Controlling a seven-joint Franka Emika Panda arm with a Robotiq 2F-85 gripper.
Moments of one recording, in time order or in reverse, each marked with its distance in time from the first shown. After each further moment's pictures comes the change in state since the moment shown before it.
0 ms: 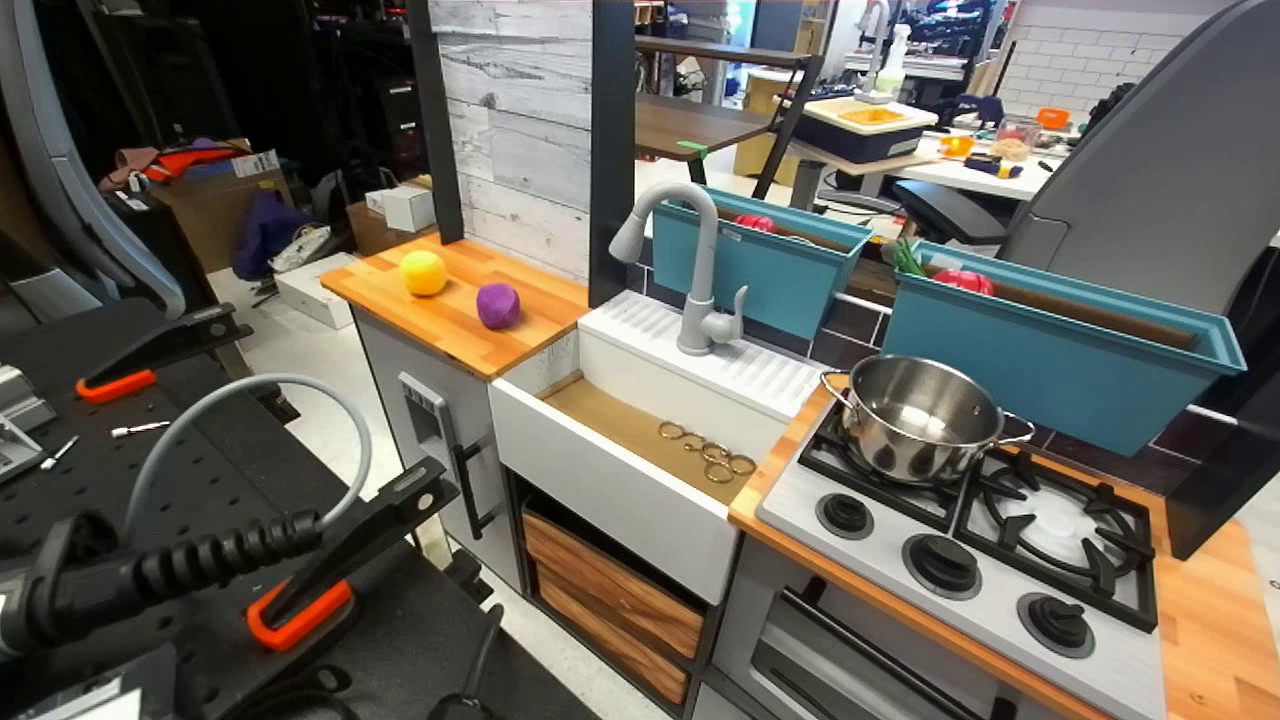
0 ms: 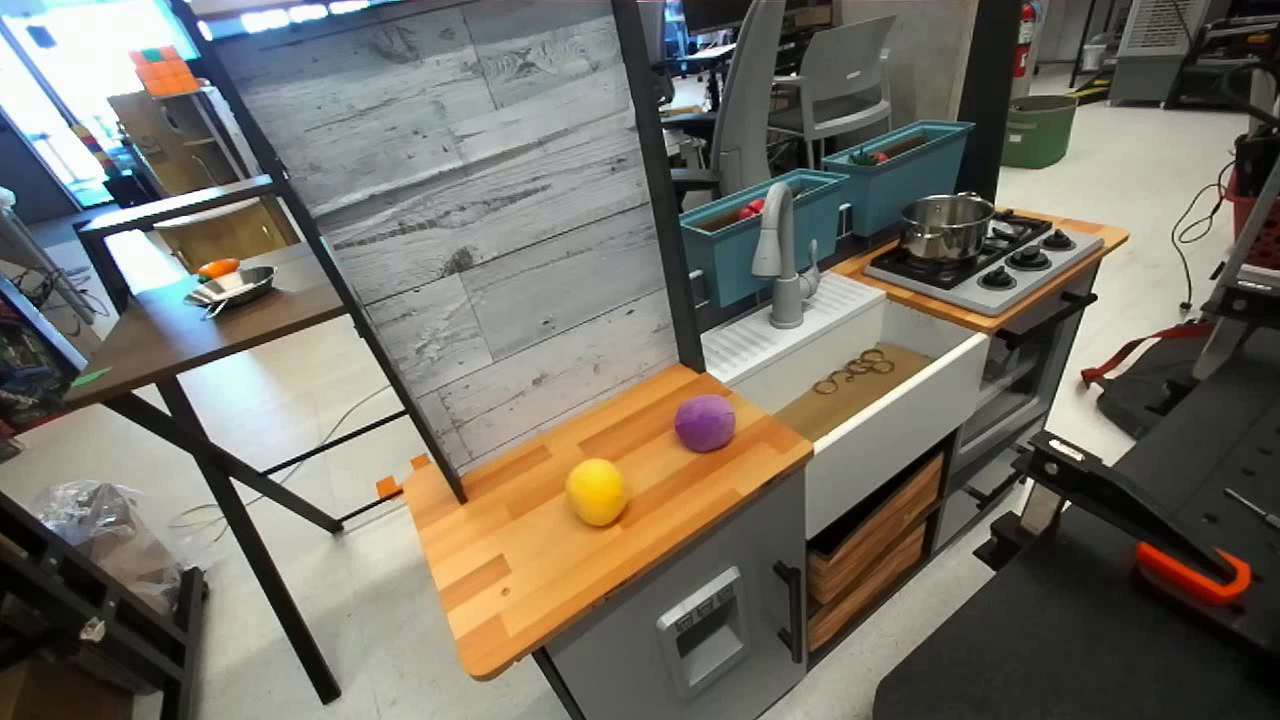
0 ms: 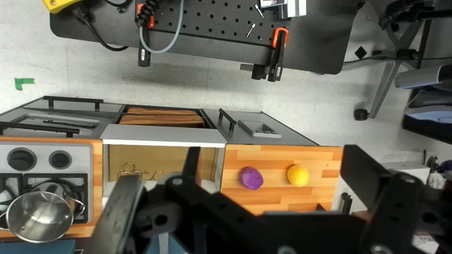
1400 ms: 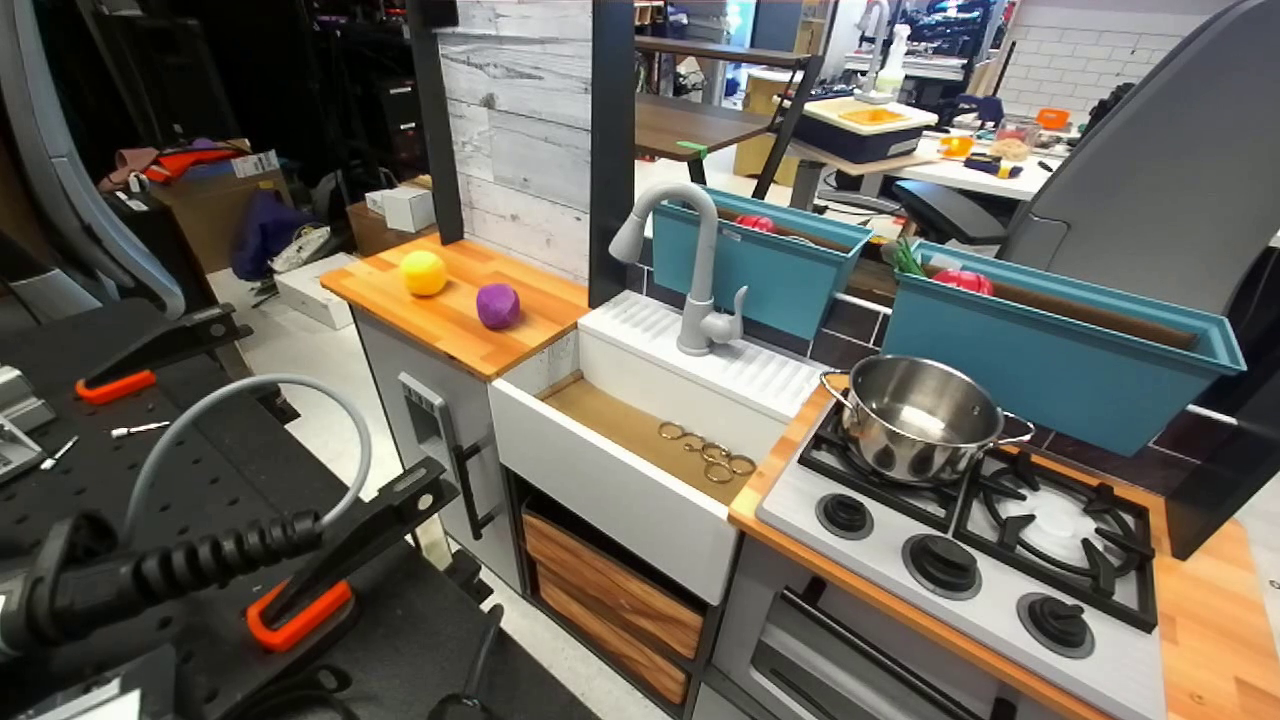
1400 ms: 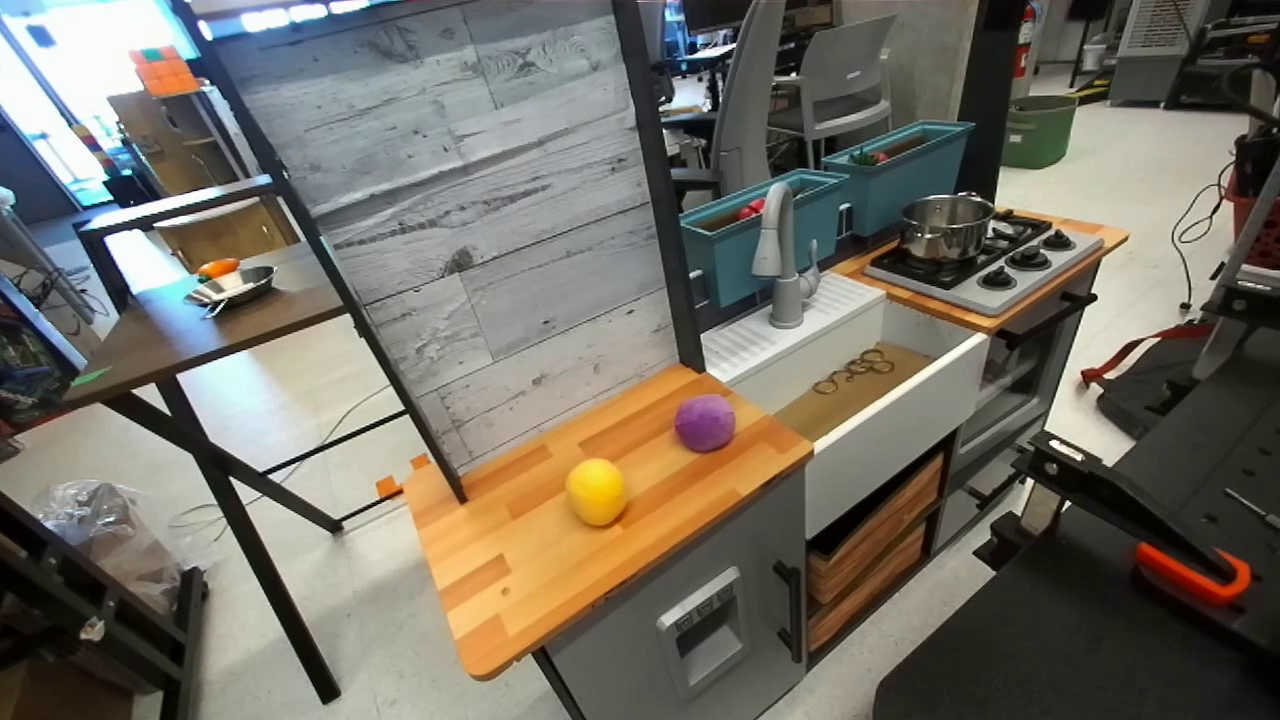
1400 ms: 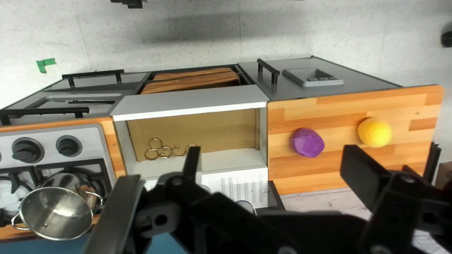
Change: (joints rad) arm -0.010 0.284 0.162 -0.195 -0.003 0.666 0.274
